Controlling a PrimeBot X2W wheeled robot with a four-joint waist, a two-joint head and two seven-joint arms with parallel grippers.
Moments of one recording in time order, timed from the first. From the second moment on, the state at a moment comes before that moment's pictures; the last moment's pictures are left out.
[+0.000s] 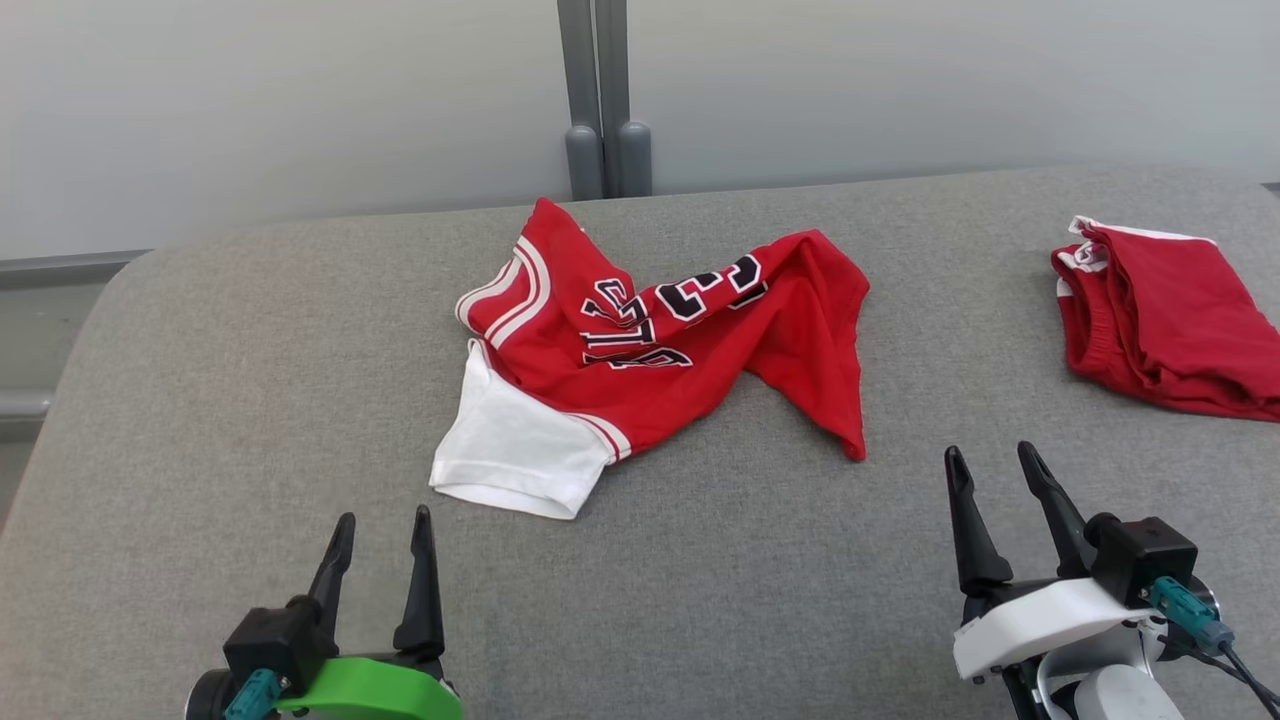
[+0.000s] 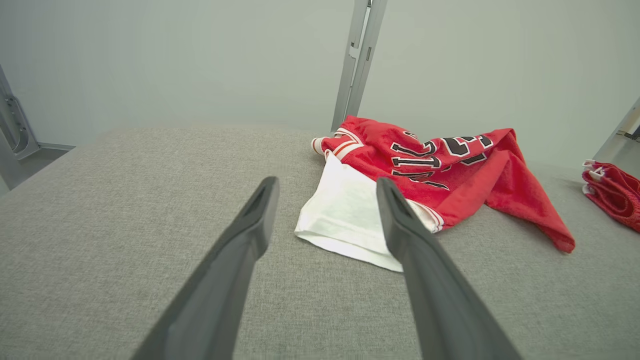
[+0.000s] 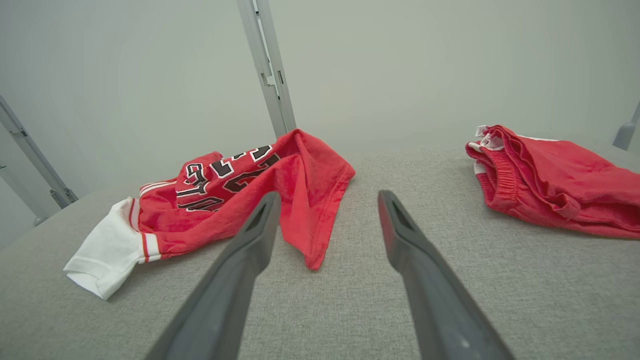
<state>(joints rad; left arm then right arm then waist) 0.01 0.05 -0.13 0.23 -0.30 -0.05 -0.26 -0.04 -0.07 0.05 0.21 0.23 0.13 -0.26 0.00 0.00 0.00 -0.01</state>
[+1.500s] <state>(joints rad) -0.46 0.07 -0.14 0.89 -0.37 -0.03 -0.20 -0.16 -0.06 0.09 0.24 0.20 0.13 -0.26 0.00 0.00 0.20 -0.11</state>
